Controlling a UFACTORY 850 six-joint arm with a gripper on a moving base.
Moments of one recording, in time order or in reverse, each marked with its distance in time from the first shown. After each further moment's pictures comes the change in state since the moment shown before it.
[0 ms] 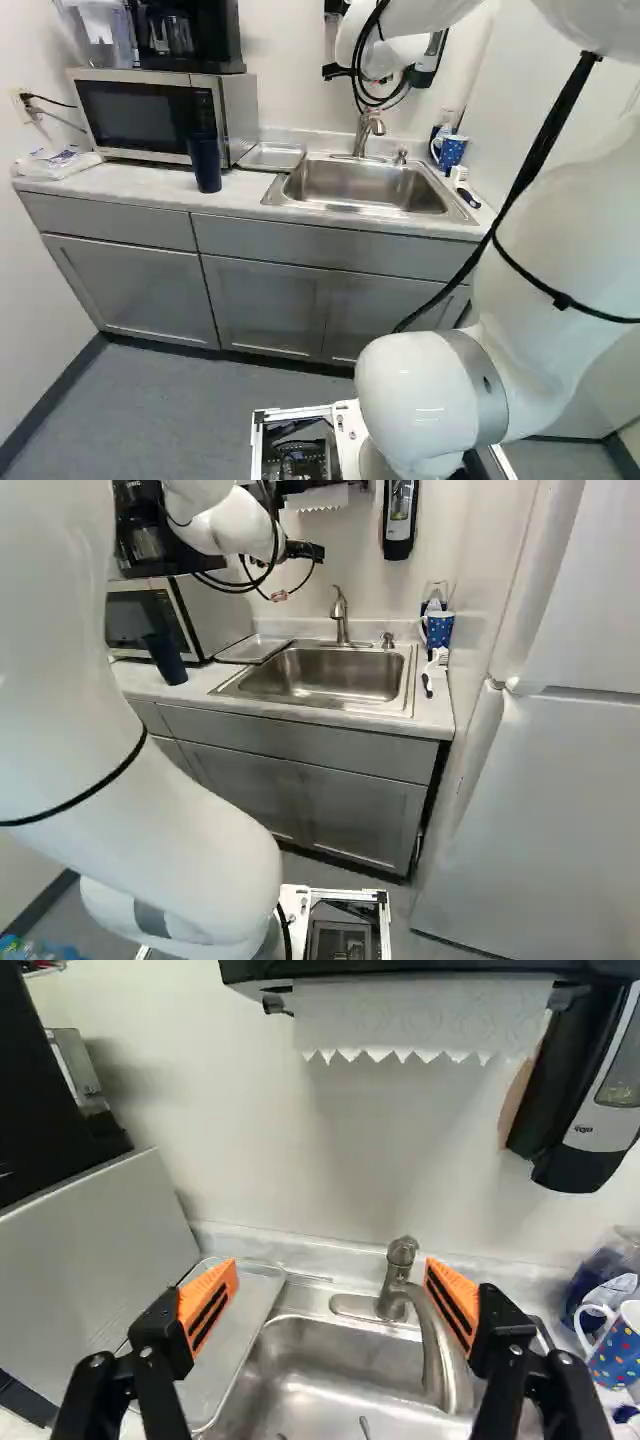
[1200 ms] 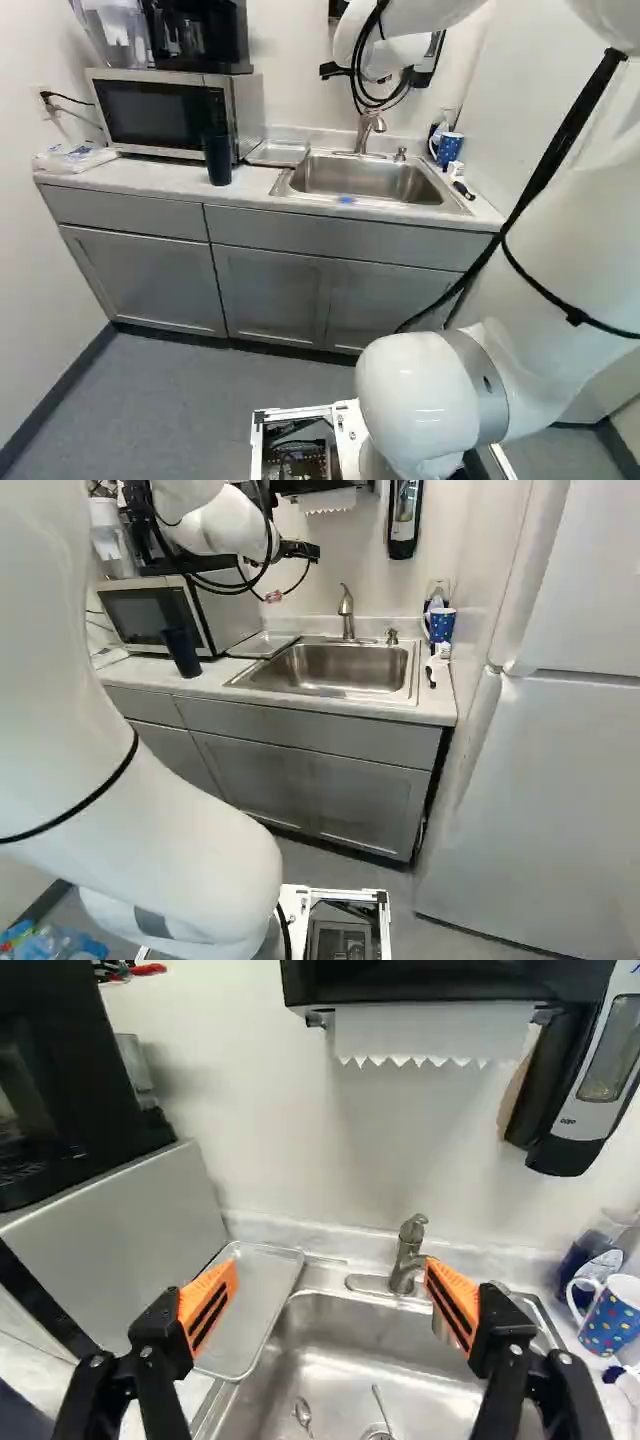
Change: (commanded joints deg) arm 1.4 3.6 3.4 0.0 0.8 0.0
